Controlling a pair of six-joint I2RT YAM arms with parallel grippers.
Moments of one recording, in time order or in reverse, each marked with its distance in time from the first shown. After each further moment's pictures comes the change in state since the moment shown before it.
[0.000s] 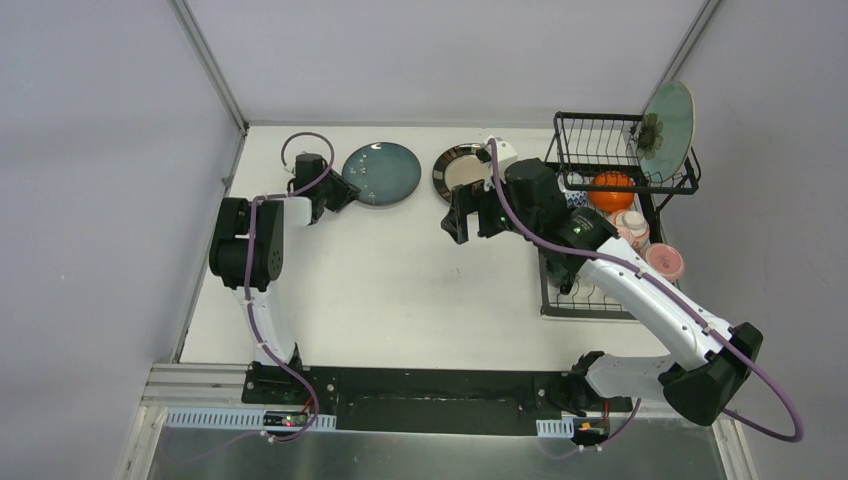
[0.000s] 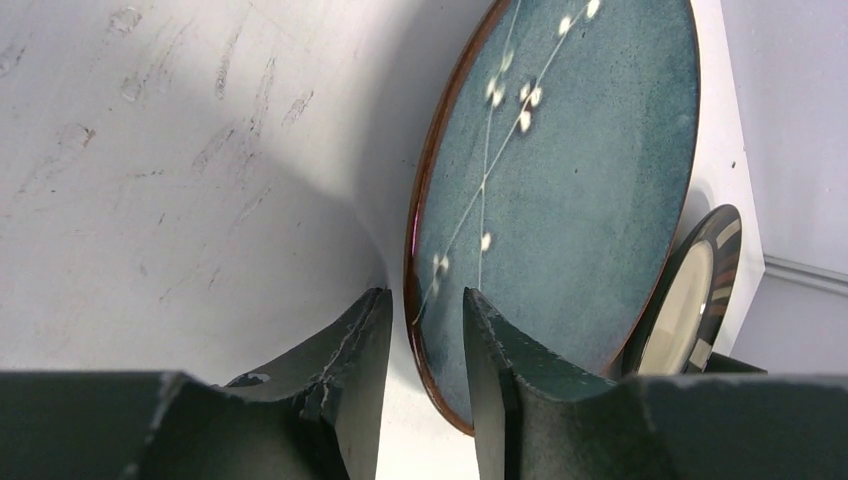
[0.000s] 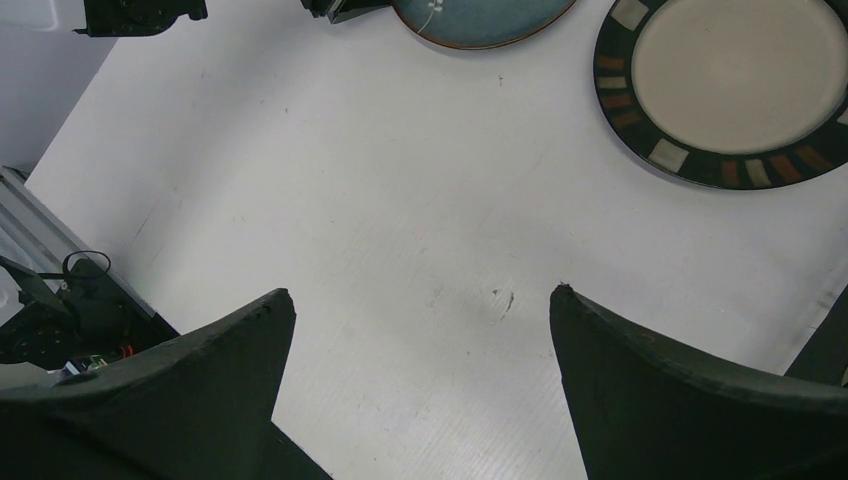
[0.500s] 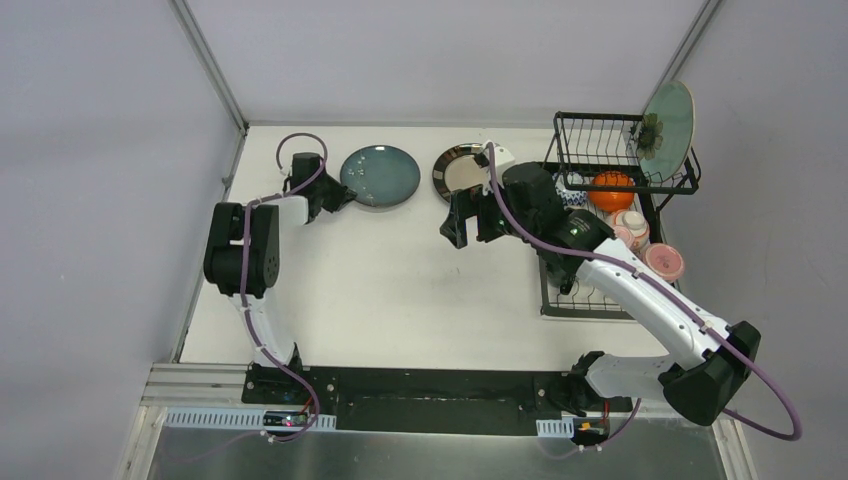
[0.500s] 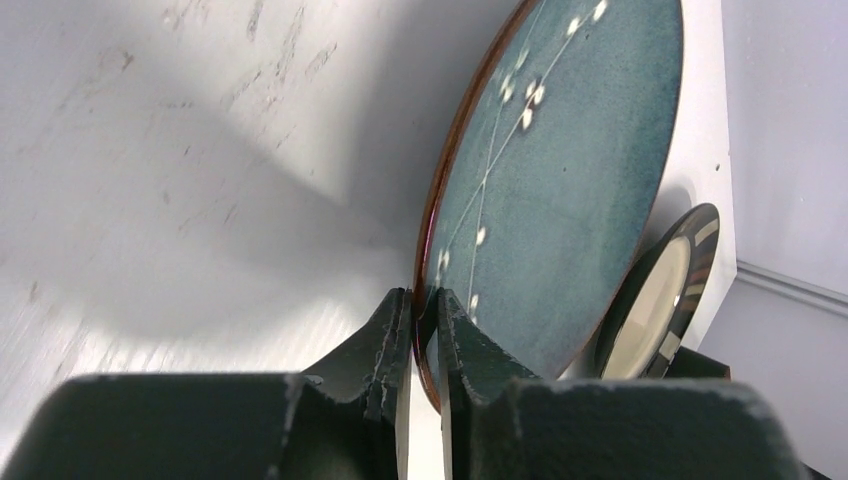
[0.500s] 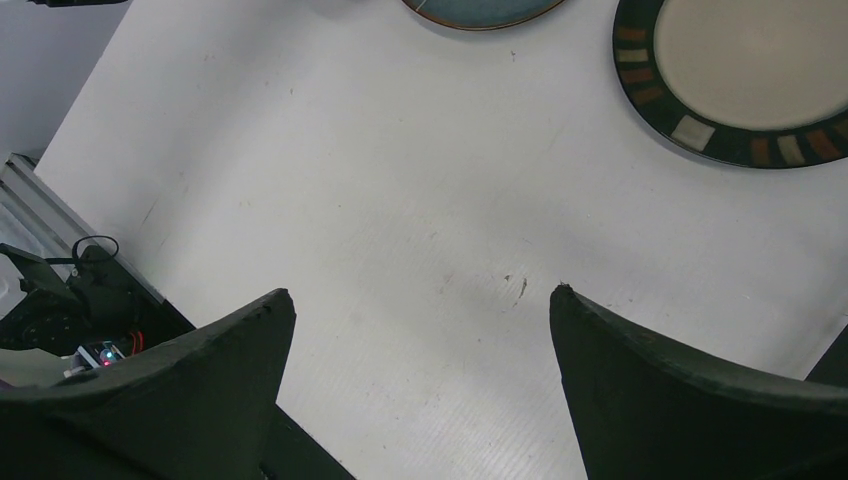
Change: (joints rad) left arm 0.006 -0.035 0.007 -0.093 0.008 0.005; right arm 0.000 0.000 -0.026 0.001 -0.024 0.023
